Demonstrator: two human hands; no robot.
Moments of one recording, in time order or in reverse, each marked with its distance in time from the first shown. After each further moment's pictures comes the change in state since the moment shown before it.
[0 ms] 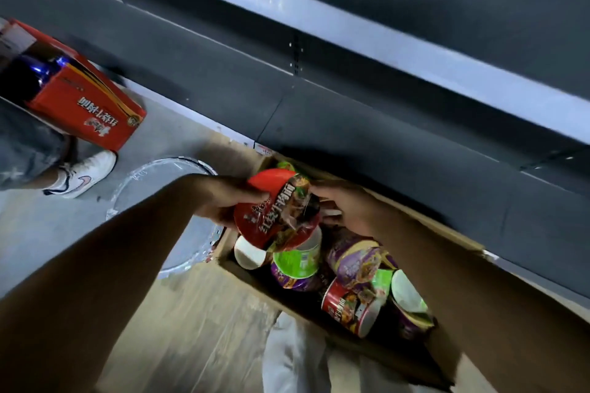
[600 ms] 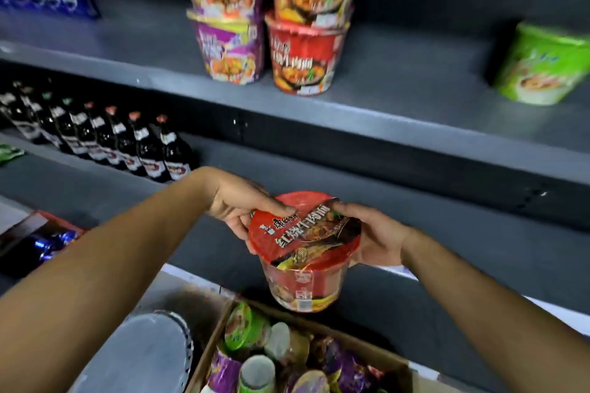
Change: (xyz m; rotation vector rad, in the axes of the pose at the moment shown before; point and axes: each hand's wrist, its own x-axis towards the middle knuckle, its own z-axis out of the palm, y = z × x) left_hand -0.340 0.279 0.053 0.521 -0.144 0.349; right_hand -0.323 -0.208 -0.082 -0.005 -0.324 -0.355
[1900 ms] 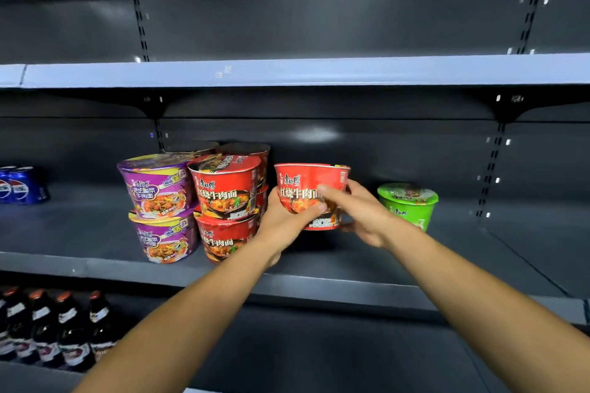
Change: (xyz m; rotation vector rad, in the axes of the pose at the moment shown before) left_hand 0.002 0.243 0.004 -0.363 0.845 0.965; right_hand -0.118 -0.221 -0.038 -0.330 0.700 -0.713
